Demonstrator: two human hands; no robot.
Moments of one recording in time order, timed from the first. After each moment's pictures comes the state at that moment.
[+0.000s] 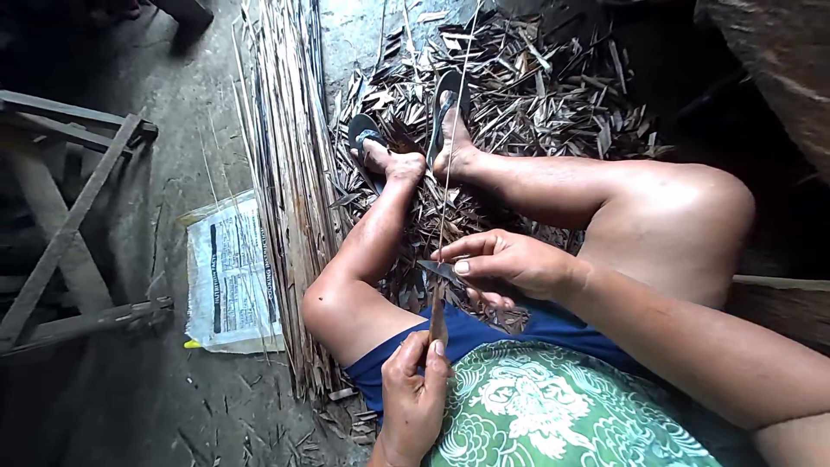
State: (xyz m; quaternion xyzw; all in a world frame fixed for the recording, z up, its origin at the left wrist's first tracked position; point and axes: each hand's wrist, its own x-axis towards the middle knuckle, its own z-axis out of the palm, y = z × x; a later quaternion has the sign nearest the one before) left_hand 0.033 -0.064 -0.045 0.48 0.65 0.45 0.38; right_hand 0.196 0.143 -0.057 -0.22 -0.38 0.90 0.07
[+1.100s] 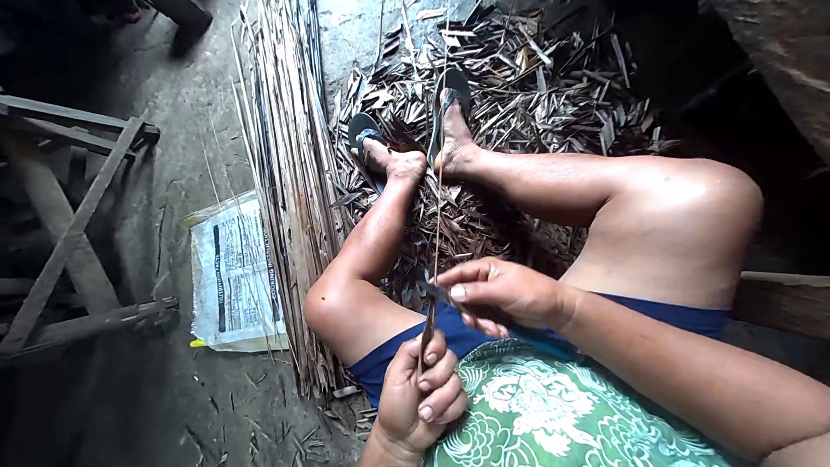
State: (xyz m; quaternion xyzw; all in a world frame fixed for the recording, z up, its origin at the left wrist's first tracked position) left_hand 0.021 -0.058 -0.042 -0.08 0.16 0.53 0.83; right_hand 0.193 0.106 -0.075 -0.18 -0.34 0.92 0.08
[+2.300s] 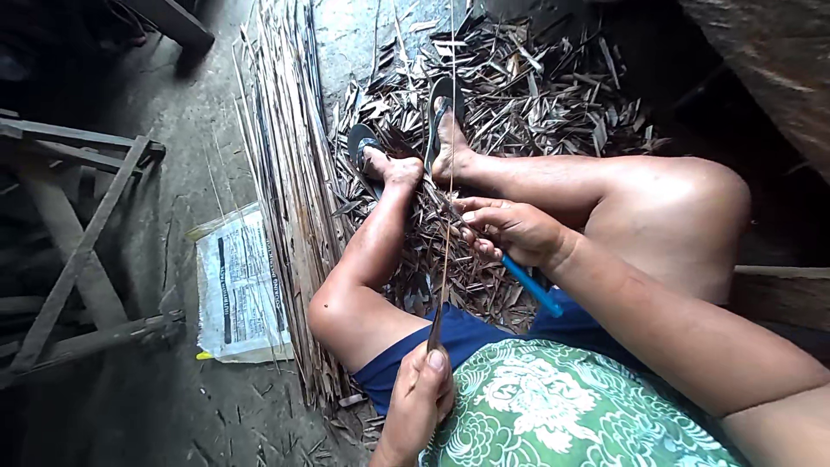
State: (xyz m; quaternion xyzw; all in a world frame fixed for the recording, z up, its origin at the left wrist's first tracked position) left_hand 0.020 -0.066 -0.046 0.27 0.47 0.47 0.70; right_hand 0.192 0.170 -0.071 -0.32 -0.28 0.88 0.20
